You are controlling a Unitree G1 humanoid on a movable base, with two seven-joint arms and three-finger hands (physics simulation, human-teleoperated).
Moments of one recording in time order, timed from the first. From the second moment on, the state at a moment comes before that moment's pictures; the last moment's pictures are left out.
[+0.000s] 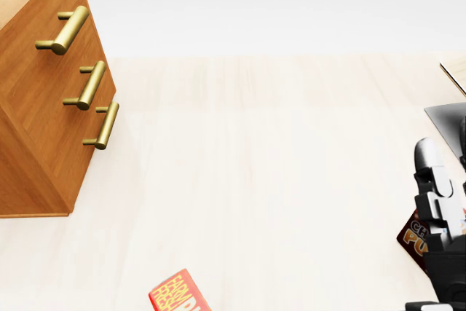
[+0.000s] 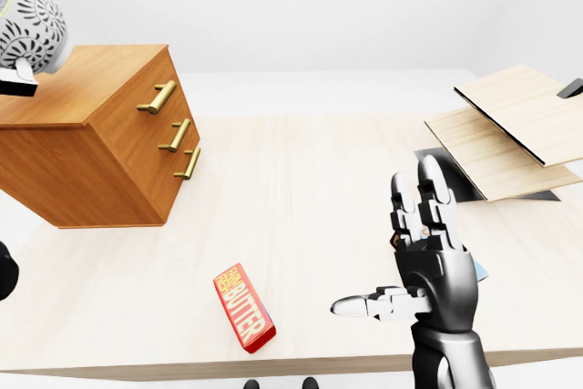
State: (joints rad) left arm -1.19 0.76 0.18 0.94 0.51 0.09 0.02; right arm 0.37 0.10 -0.30 -0.80 0.32 0.09 0.36
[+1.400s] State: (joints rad) left arm -1.23 0.71 0.17 1.06 0.60 0.09 0.09; right arm 0.37 0.10 -0.29 -0.78 0.32 0.09 0.37
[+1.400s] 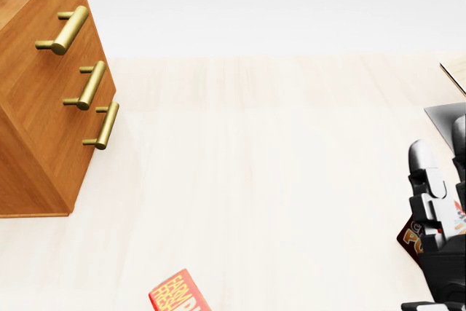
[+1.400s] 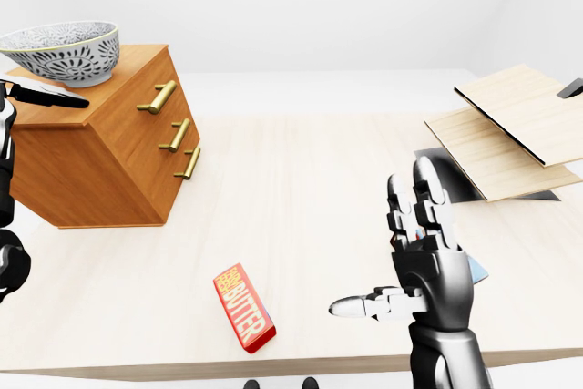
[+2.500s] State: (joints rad) left arm -0.88 0.60 0.23 -0.24 0.51 0.09 -0.40; right arm 0.38 0.10 -0.28 -0.79 0.31 0.09 0.38
